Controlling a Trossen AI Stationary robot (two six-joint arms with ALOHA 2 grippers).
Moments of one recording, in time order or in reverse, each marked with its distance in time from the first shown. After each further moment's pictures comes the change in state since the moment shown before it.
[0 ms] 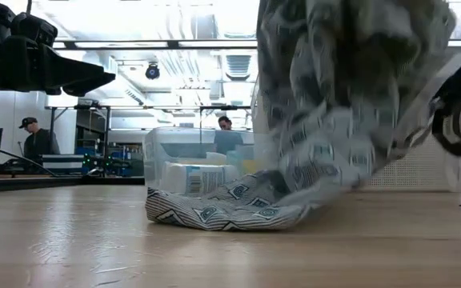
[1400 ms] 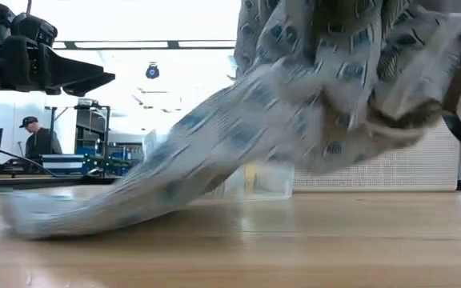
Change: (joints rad) left arm 0.000 0.000 0.000 0.000 0.000 0.000; right arm 0.290 0.079 0.005 0.043 0.228 -0.227
